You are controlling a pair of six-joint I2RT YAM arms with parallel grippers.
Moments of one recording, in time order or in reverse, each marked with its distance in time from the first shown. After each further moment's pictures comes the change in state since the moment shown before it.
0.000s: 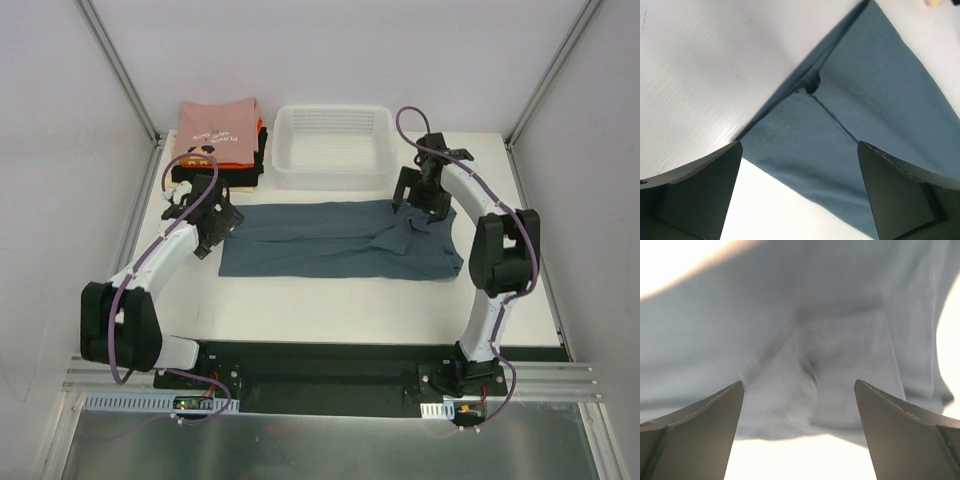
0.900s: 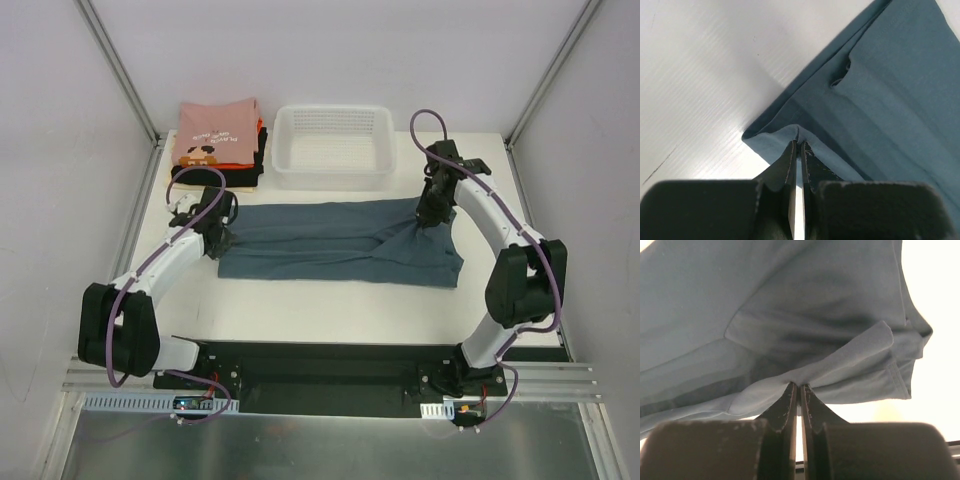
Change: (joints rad) left arm -0.061 -0.078 -0.096 -0.033 -0.062 -0.066; right arm 0.018 -0.335 -0.274 -0.048 0.051 0.108
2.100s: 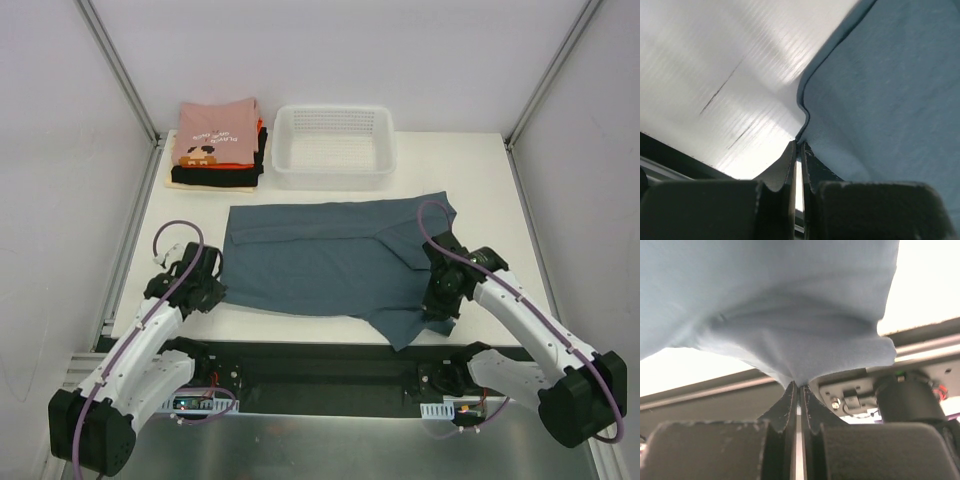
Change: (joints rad) left arm -0.040 -0.540 -0.357 -0.199 0.120 -0.042; right arm 0.251 -0.657 -0.661 -0.207 -0.058 0.254
